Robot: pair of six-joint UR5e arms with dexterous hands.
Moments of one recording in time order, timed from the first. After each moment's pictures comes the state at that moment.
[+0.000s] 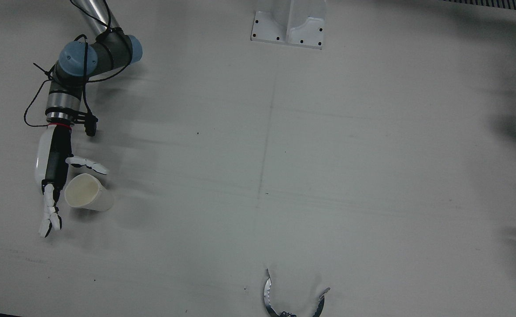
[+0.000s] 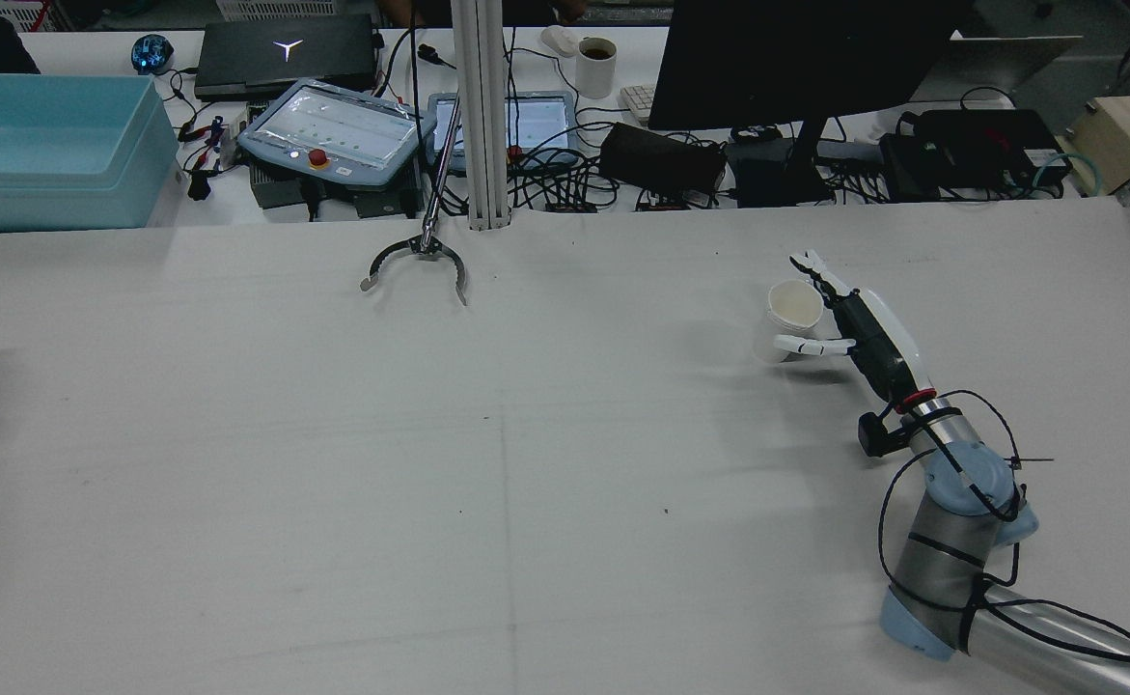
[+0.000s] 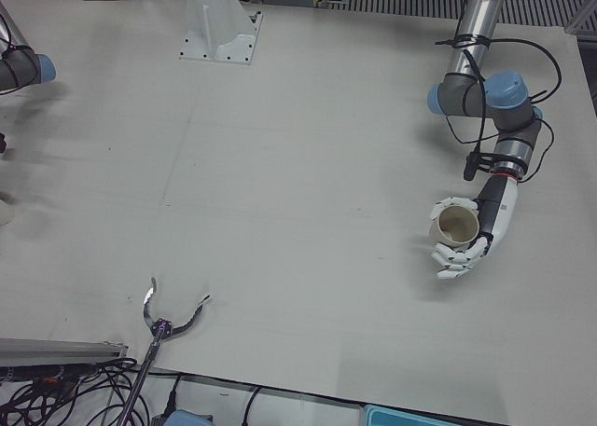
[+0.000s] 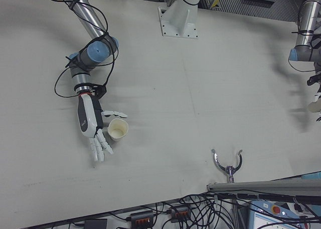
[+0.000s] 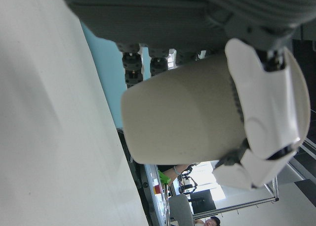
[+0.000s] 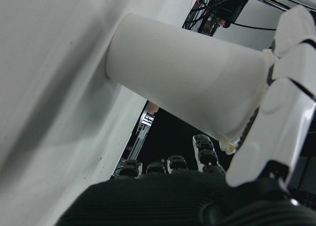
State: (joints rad) left arm -1.08 -1.54 -1.34 -0.45 1.34 0.32; right arm 0.71 -1.28 1.31 -3.02 -0.86 -0.50
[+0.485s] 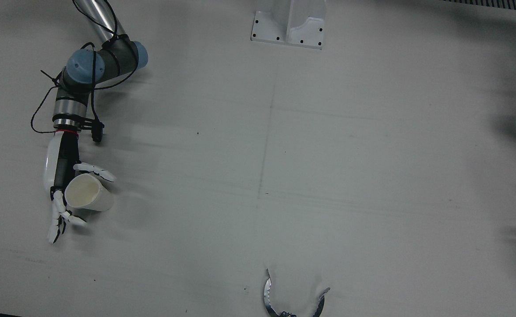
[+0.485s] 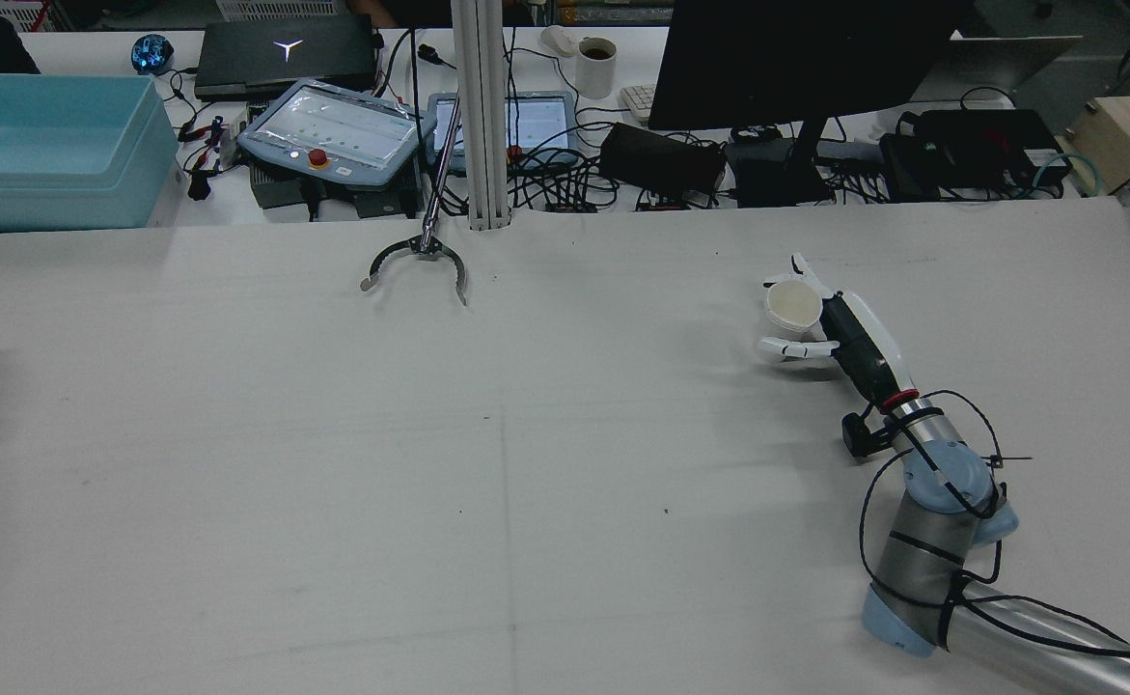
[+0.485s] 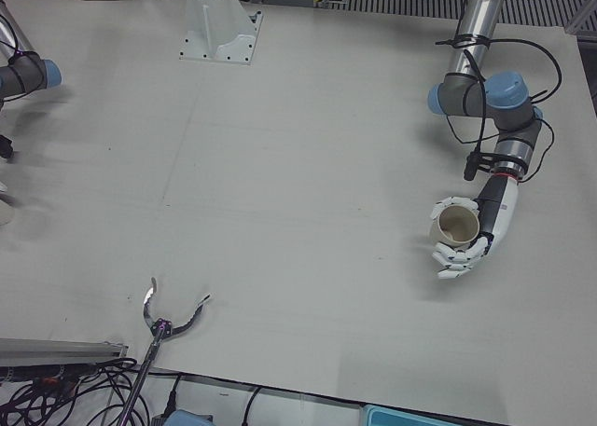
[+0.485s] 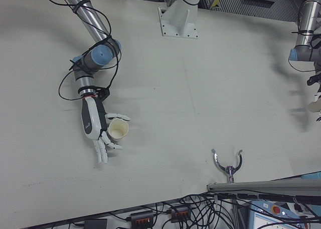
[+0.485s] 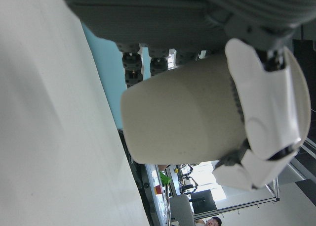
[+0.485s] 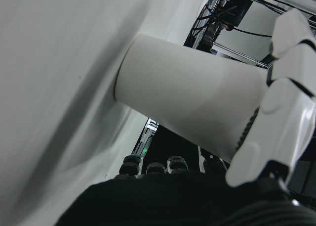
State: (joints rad) left arm -1.08 -1.54 -1.33 -0.45 1.34 0.32; right arm 0.70 -1.24 1.26 -3.02 -0.86 -0.51
